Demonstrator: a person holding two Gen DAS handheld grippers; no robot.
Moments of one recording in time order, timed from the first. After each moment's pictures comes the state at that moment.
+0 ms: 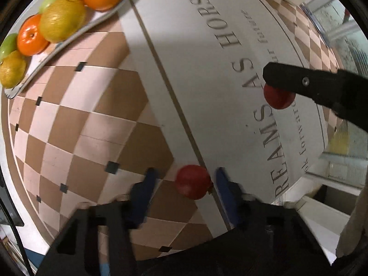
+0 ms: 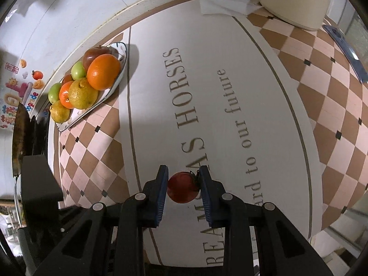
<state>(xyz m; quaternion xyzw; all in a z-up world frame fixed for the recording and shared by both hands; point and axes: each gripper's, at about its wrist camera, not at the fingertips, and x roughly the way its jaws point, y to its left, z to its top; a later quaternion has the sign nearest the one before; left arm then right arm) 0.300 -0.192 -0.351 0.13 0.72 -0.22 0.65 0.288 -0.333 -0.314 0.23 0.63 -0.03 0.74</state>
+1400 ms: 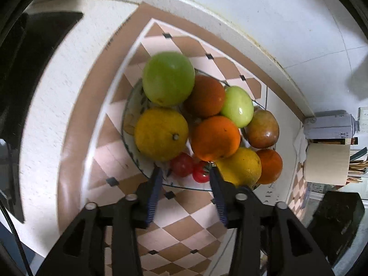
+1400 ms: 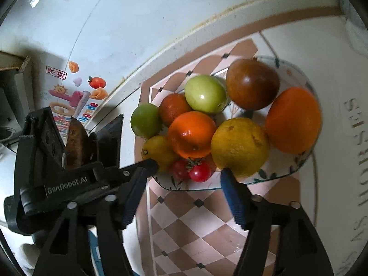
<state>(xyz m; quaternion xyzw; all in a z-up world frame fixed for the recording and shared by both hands) 0.490 0.020 -0.296 -0.20 0.67 -0.05 0.71 0.441 -0.179 -0.297 0.31 0.56 0.12 0.76</state>
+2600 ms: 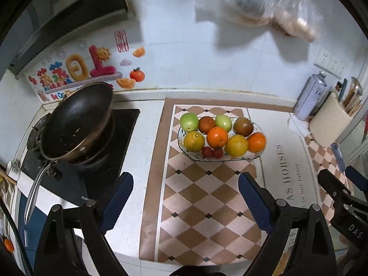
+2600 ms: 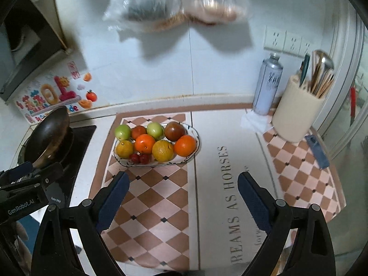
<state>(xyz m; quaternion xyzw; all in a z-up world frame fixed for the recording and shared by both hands) 0.286 0.011 -0.112 0.02 0.46 -0.01 0.89 0.239 -0.210 -0.082 0.07 0.44 -0.03 0.90</state>
